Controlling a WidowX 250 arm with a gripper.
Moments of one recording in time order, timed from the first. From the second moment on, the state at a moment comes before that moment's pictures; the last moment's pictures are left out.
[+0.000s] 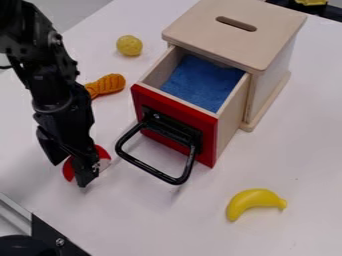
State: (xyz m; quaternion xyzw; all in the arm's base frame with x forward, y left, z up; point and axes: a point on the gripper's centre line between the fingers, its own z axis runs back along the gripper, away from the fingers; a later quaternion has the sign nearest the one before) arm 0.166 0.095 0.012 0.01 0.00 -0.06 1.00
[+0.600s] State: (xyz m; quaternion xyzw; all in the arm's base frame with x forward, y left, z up) arm 0.169 0.090 0.010 -0.02 -0.01 -0.05 1.00
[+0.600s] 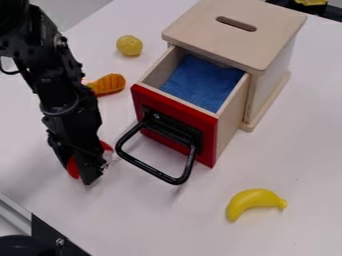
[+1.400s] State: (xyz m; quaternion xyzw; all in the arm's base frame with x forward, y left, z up) arm 0.190 0.112 0.075 -0.01 -0.04 -0.01 1.00
